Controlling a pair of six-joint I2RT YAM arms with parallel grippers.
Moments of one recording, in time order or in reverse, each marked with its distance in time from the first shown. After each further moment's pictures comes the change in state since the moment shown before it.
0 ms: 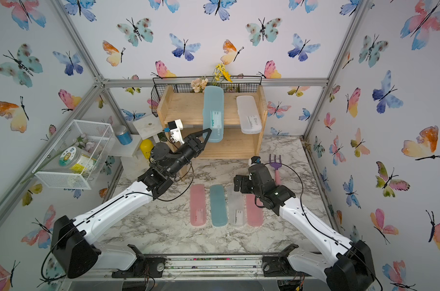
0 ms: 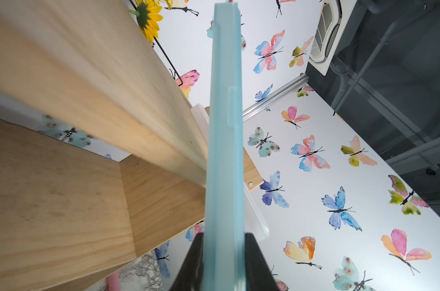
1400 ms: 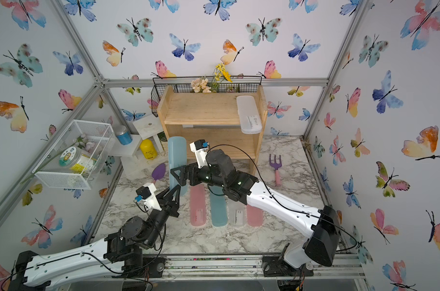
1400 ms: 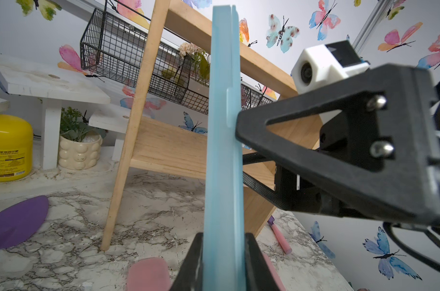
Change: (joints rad) left arm -0.585 -0.735 -0.683 -0.138 -0.968 0.708; right arm 0.393 0.409 0.468 0.318 -0.264 0.110
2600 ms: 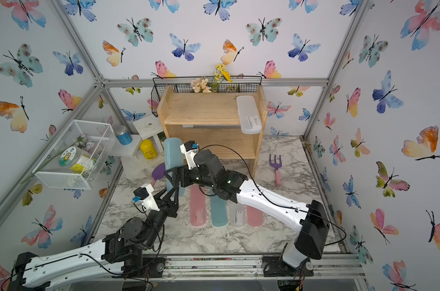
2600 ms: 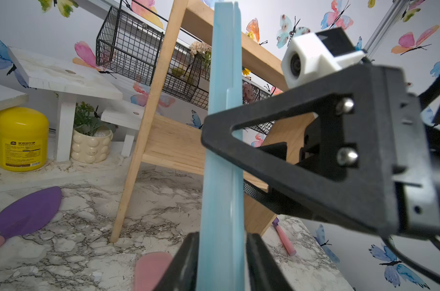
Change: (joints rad) left arm -0.001 -0.026 -0.001 -0.063 -0.030 -0.055; right arm 0.053 0.093 0.098 -0.053 0.050 -0.006
